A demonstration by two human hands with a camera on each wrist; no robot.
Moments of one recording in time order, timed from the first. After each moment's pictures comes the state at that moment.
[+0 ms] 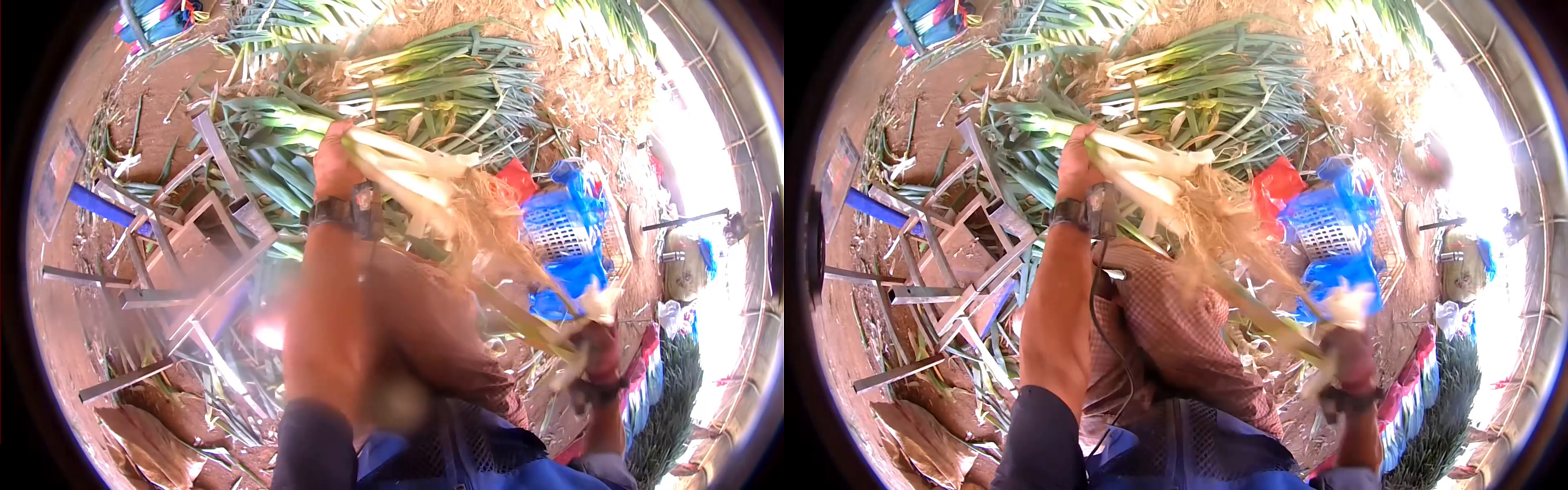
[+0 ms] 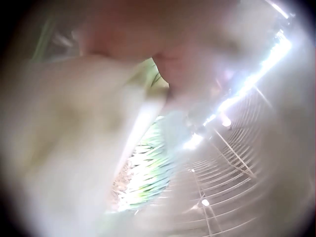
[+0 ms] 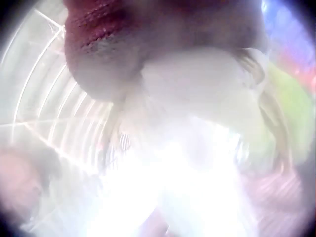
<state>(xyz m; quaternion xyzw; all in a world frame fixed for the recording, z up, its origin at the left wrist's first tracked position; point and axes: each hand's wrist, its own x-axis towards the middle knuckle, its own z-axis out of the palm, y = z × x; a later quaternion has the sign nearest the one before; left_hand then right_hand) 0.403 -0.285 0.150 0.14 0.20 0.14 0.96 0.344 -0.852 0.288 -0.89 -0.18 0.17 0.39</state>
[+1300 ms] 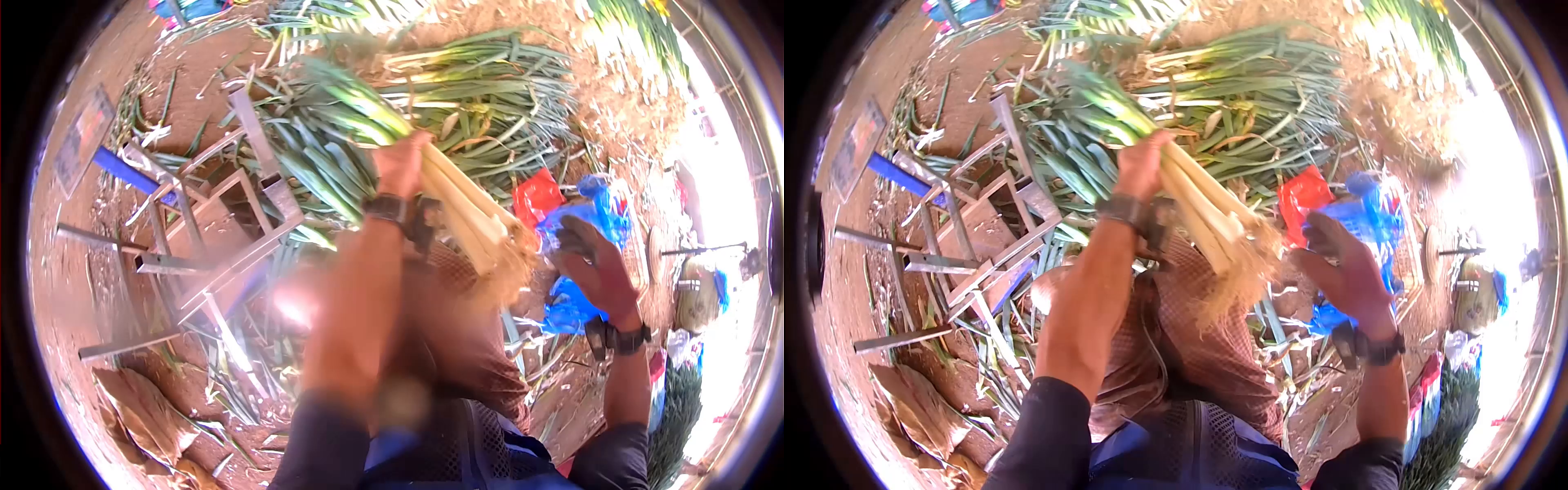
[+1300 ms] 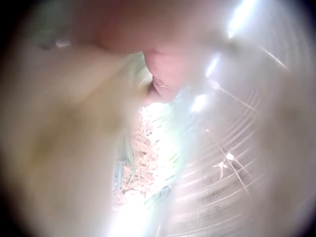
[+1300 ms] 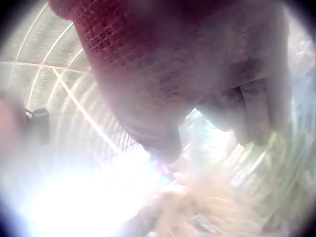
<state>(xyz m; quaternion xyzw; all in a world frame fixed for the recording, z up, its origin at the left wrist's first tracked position) 0.405 -0.340 0.162 0.34 0.39 0.26 0.82 0.423 -0.656 0.336 -0.88 -0.30 0.22 0.31</state>
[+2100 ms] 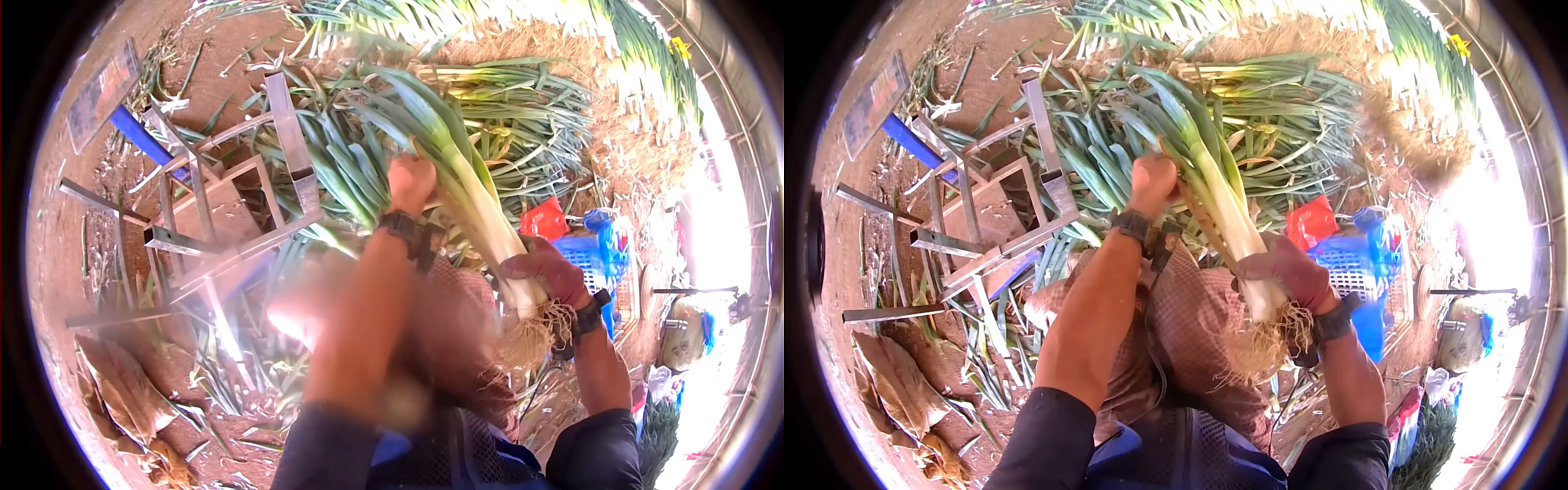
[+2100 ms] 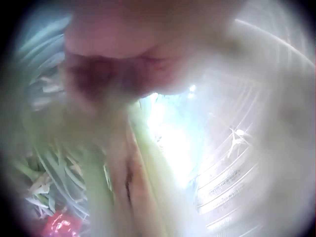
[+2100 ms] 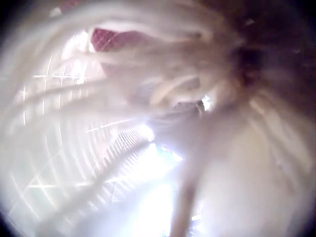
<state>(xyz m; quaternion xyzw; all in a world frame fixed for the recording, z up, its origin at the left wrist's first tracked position) 0.371 -0.306 0.151 0.37 0.36 0.16 0.84 0.419 -0.552 0.291 -0.75 -0.16 0.51 0.39</state>
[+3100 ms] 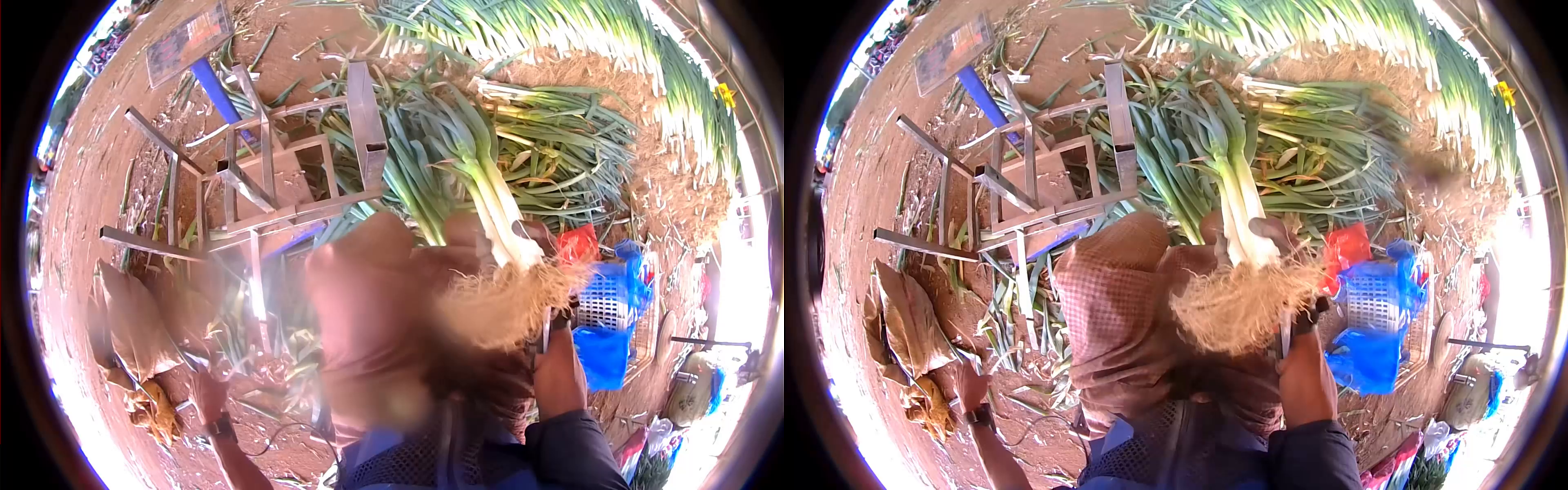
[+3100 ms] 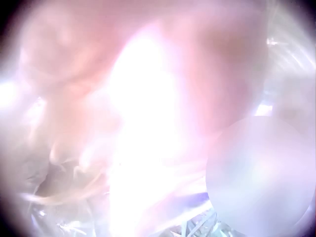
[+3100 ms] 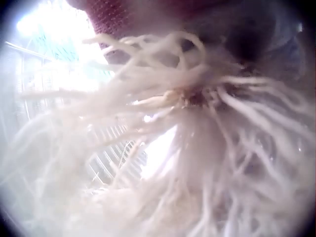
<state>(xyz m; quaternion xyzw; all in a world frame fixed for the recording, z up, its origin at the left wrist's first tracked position) -0.301 -0.385 0.173 0.67 0.71 -0.10 0.18 0.371 -0.534 0.208 -0.55 -0.32 0.43 0.64</state>
